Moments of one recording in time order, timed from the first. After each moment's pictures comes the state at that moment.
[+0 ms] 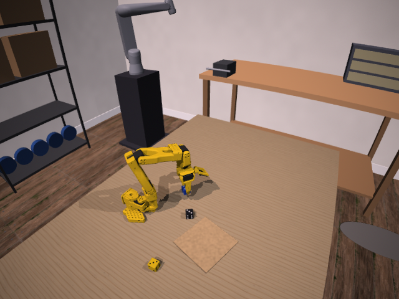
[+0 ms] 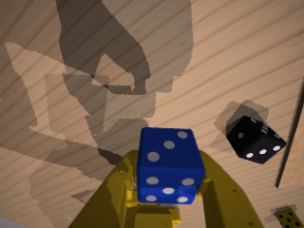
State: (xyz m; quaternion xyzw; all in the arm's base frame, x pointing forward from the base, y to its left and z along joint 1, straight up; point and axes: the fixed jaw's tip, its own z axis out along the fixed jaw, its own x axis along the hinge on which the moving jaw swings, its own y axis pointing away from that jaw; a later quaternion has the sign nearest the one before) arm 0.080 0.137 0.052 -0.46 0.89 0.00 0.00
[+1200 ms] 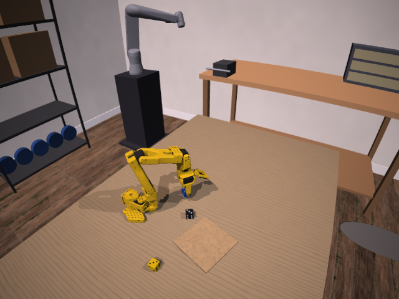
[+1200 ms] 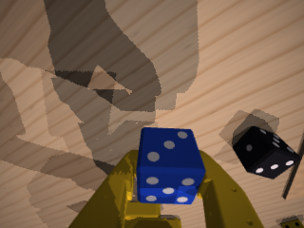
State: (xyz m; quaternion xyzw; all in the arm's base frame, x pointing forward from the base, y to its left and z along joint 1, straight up) arm 0.080 0.138 0.039 -0.46 0.89 0.00 0.00
